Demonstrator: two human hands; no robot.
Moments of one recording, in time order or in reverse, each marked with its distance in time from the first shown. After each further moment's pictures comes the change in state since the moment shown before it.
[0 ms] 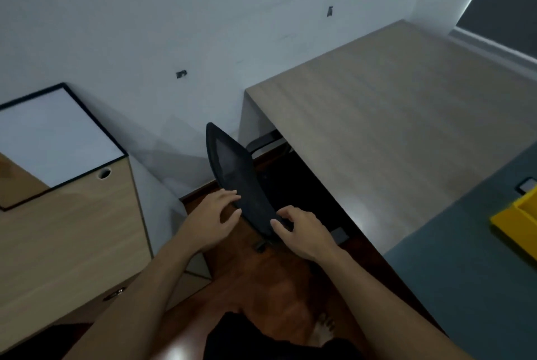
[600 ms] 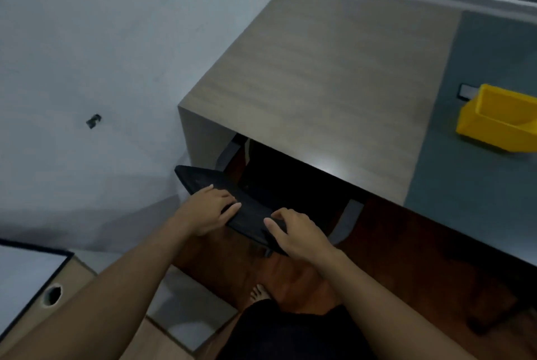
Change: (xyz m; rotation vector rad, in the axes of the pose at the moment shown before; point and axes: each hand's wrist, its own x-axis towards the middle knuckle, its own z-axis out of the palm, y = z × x) left_hand 0.229 -0.127 -0.045 0.484 -0.481 0.599; right_hand 0.113 -0.083 0.084 0.169 0.213 0.417
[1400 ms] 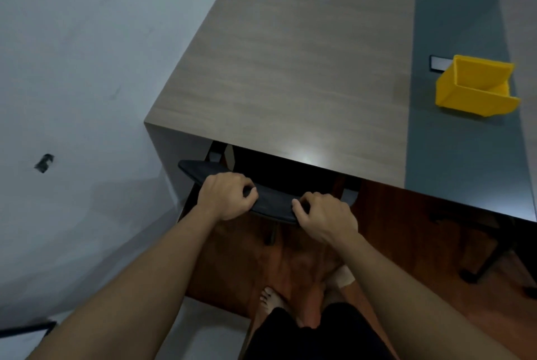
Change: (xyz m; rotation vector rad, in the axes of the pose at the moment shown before) left_hand 0.101 -0.018 -0.026 0.094 0.300 0.118; right_hand 0.053 0.003 -0.017 -0.360 0.325 0.218
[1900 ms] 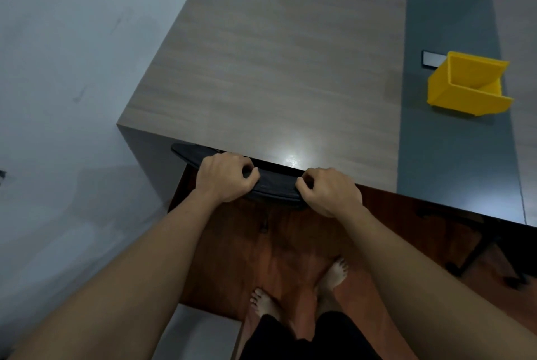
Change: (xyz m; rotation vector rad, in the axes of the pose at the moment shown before) left_hand 0.086 0.005 -0.004 -0.047 0.042 -0.024; right_hand 0.081 0.038 -0.038 0.013 0.022 0.052
